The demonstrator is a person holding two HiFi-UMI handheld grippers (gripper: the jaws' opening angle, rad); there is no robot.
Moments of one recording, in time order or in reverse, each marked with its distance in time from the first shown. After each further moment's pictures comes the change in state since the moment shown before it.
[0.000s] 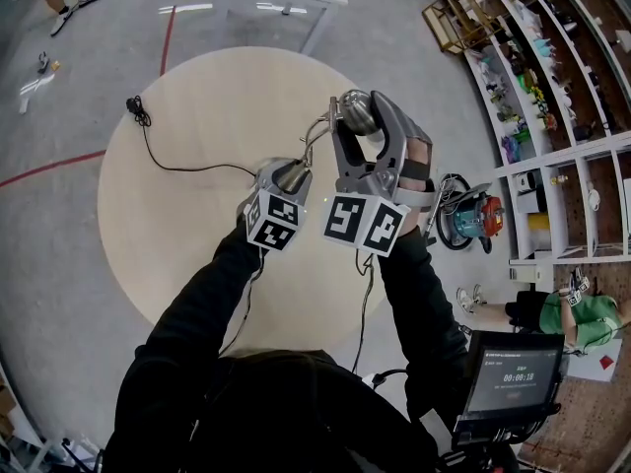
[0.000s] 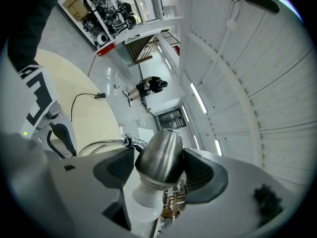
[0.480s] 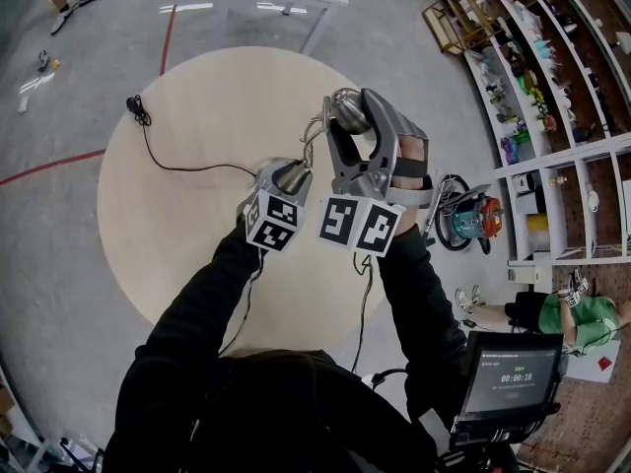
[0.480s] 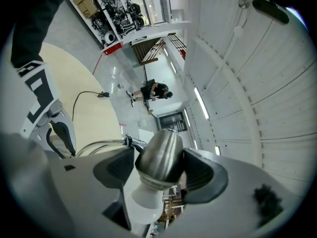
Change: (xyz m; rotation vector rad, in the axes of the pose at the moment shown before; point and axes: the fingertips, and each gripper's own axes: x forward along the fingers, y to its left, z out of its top) left arm 0.000 -0.003 0.001 -0.005 -0.013 -0.008; right arm 0.001 0.003 0.011 -0.074 -0.030 0.004
